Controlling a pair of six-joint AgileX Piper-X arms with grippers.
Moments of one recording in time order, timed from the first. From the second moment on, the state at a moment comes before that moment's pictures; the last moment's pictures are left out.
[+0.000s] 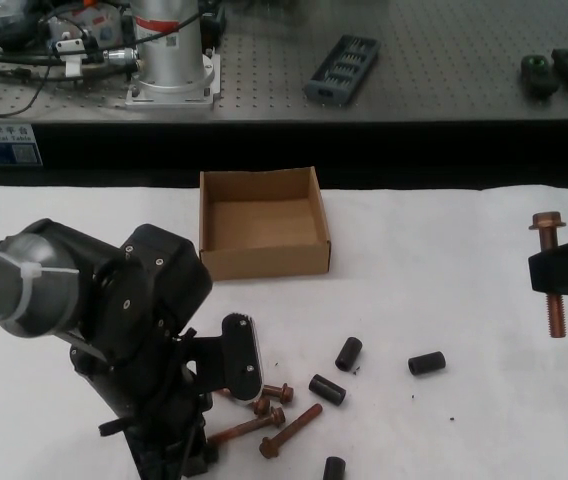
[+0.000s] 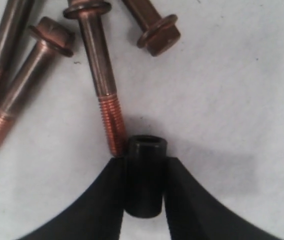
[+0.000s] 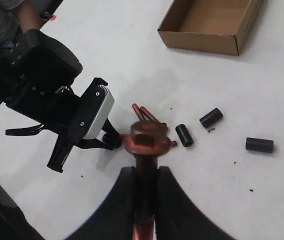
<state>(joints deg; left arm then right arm) -30.7 98.1 -52.9 38.5 11.8 50.5 23.4 50.6 -49.9 48.3 -28.3 8.3</state>
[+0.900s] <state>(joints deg) -30.5 98.1 -53.1 42.5 22.2 41.4 23.4 50.6 -49.9 48.3 -28.5 8.3</state>
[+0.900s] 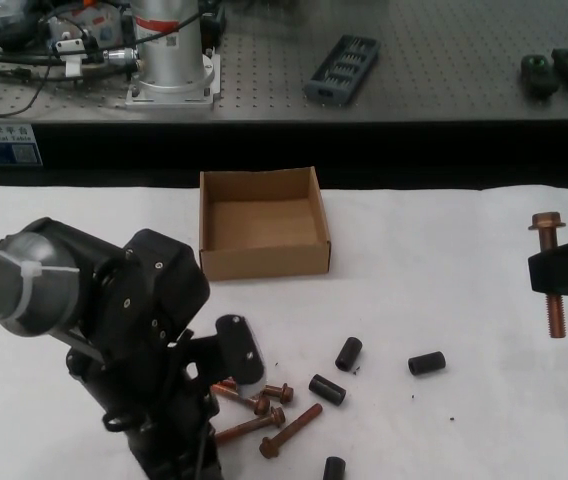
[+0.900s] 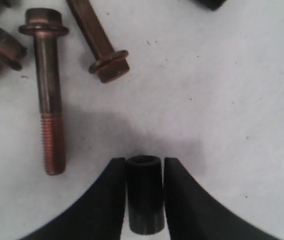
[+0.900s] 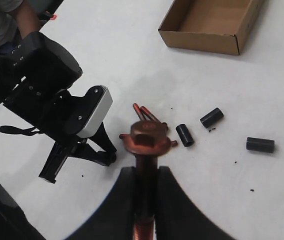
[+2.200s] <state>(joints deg) -30.5 94.2 -47.3 27.0 37.8 6.6 23.4 50.6 -48.2 36.5 -36.8 10.6</state>
